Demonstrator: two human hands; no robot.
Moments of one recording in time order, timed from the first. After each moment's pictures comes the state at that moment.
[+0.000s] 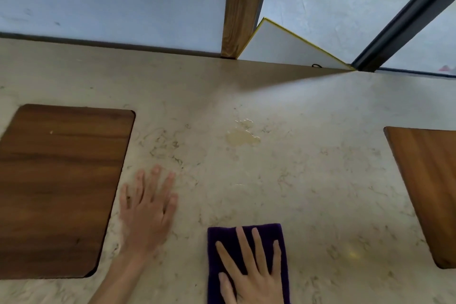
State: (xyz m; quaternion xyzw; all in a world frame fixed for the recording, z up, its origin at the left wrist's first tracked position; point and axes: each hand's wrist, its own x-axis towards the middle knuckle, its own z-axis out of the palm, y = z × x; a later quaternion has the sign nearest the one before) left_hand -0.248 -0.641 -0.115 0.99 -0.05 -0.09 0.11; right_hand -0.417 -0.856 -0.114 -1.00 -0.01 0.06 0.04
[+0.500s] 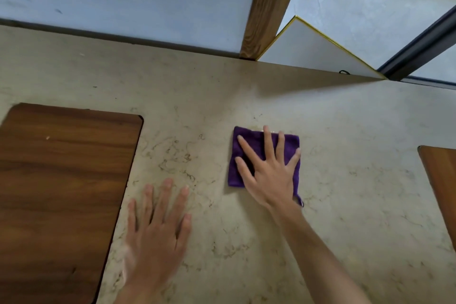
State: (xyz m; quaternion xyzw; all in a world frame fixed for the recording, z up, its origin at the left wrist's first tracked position) left_hand -0.244 -0.638 -0.139 0.99 -0.07 -0.07 0.07; right_hand -0.165 -0.902 -0.115 -0.99 0.07 0.04 0.08
